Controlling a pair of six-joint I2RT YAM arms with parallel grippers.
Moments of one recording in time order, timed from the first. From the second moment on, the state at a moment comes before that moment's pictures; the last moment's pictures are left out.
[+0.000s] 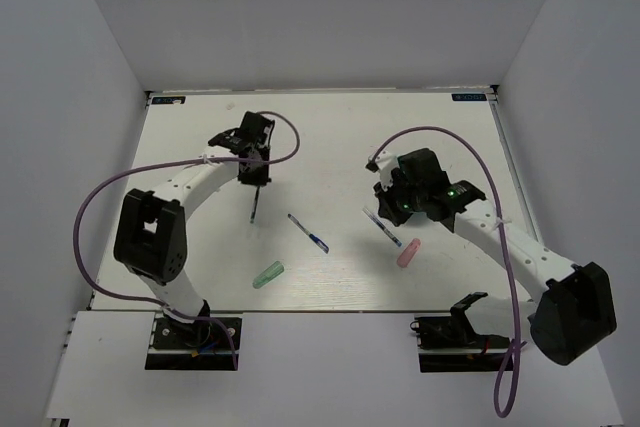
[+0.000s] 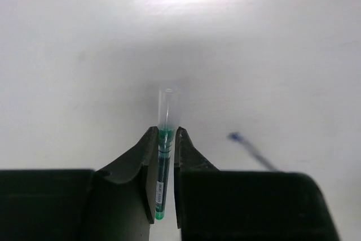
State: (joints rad) left arm -0.38 1.70 1.24 -0.69 -0.17 -0.28; right arm 0.56 1.22 0.90 -0.57 -0.33 -0.20
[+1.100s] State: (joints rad) left arm -0.86 2.22 1.80 0.16 -0.13 -0.43; right arm 0.39 0.88 0.66 -0.01 0.58 -0.21
